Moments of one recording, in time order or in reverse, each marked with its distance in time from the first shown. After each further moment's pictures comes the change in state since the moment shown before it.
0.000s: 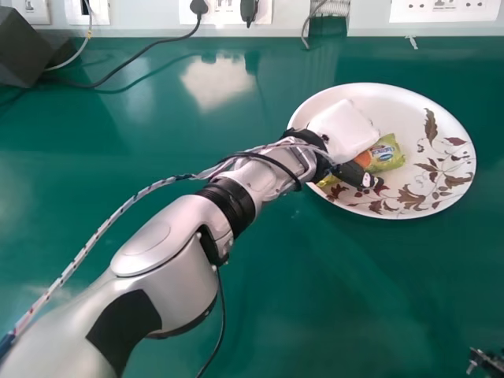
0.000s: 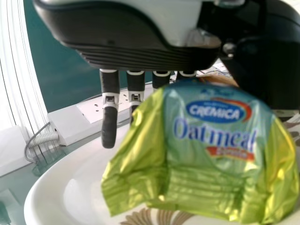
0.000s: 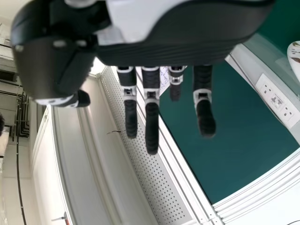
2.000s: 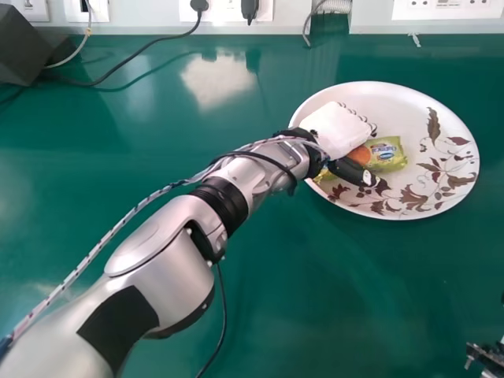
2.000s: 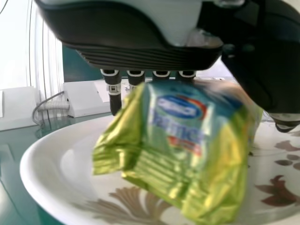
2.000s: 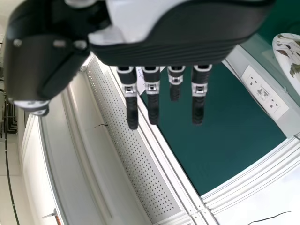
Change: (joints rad) left arm 0.021 0.036 0.170 -0.015 -0.118 -0.060 -0.058; right arm -0.041 -0.012 -0.049 0.035 0.038 0.089 0.085
